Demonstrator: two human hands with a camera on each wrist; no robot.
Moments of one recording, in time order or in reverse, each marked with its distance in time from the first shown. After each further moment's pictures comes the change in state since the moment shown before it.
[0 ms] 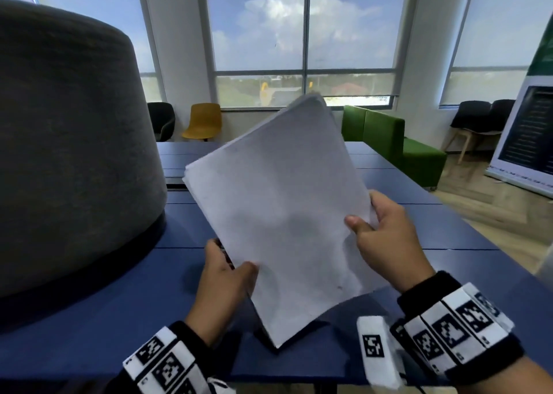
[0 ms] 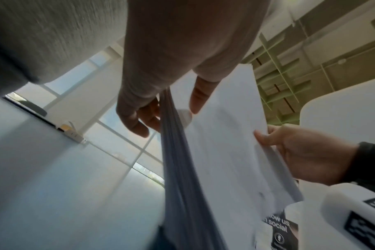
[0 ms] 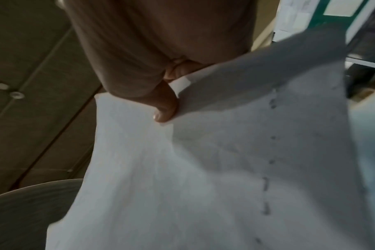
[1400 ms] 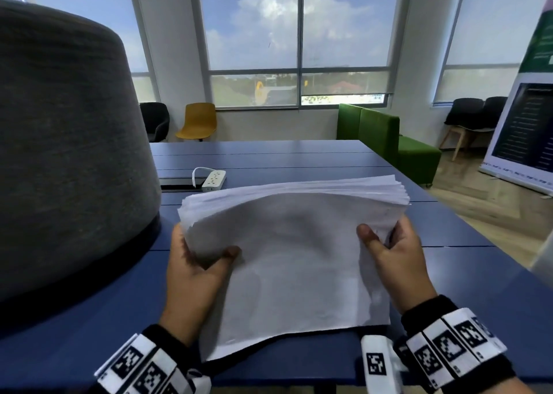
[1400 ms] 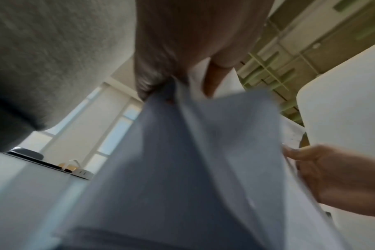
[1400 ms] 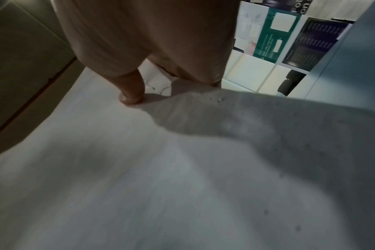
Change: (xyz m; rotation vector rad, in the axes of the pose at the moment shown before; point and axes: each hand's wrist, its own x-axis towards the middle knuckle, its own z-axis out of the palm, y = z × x) left_hand 0.005 0.005 -0.024 -0.163 0.085 0.230; right_hand -0.013 0.047 0.011 0.520 0.129 0.055
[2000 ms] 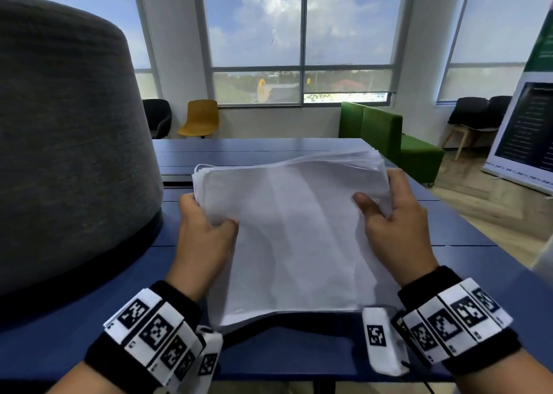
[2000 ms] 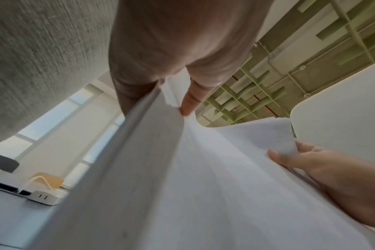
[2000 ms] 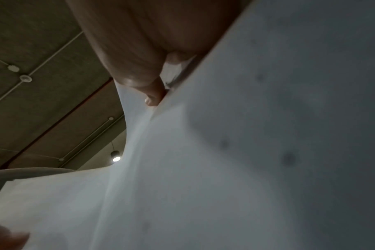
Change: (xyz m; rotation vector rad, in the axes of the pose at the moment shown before) left_hand 0.032 0.028 0.017 0.301 0.018 0.034; right_hand 0.016 -0.044 0.009 -0.453 0.040 -0.347
